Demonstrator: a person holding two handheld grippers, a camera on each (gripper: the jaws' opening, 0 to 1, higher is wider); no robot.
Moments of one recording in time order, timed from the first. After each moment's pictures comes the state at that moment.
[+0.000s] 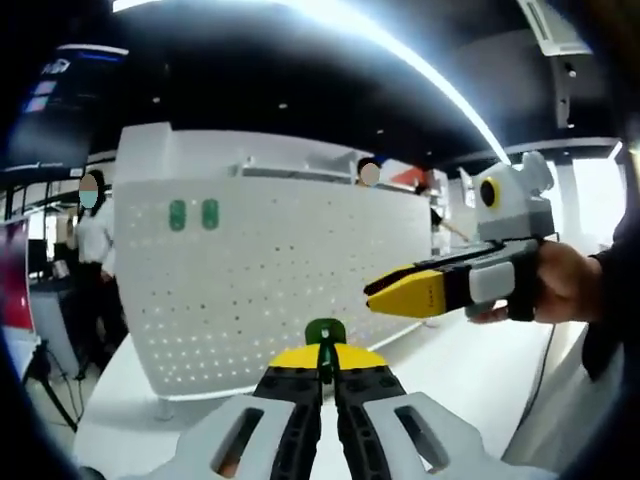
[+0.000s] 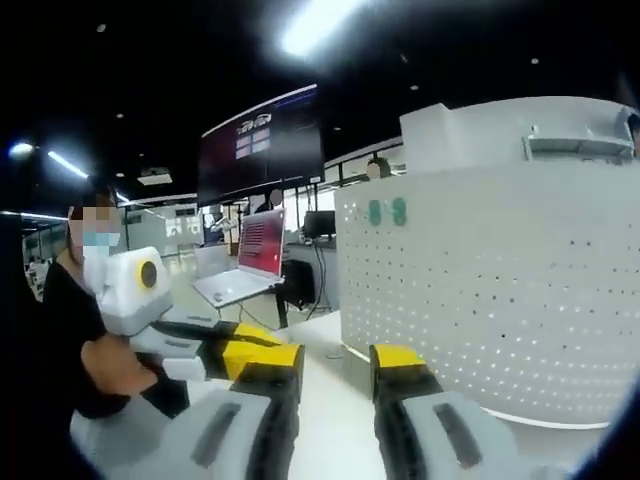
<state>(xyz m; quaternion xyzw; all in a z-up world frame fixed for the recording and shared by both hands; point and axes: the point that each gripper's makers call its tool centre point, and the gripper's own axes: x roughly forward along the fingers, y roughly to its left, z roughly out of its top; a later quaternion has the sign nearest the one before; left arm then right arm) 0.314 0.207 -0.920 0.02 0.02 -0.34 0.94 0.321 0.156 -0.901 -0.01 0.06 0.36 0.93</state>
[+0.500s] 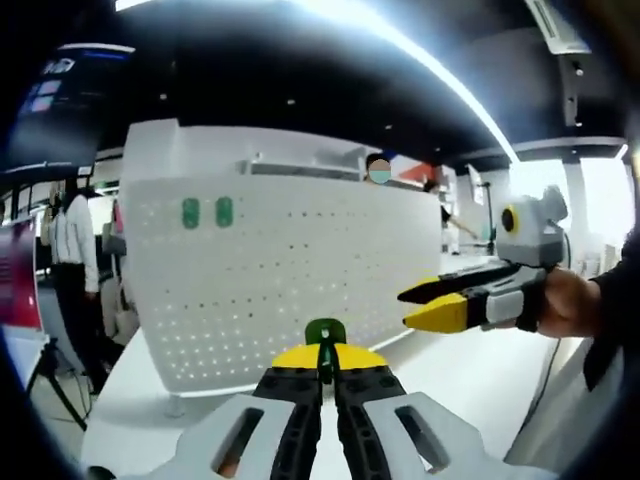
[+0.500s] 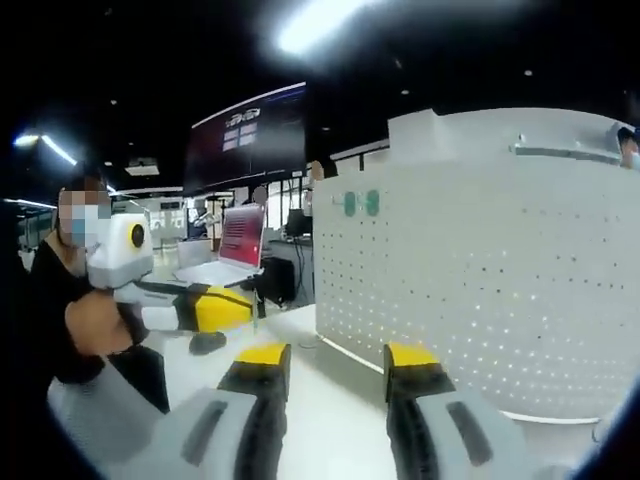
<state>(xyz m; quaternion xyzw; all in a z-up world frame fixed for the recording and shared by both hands) 0.323 0.226 -0.913 0.02 0.03 -0.31 0.95 0.327 0.126 -0.926 -0.02 0.05 0.33 0.94</state>
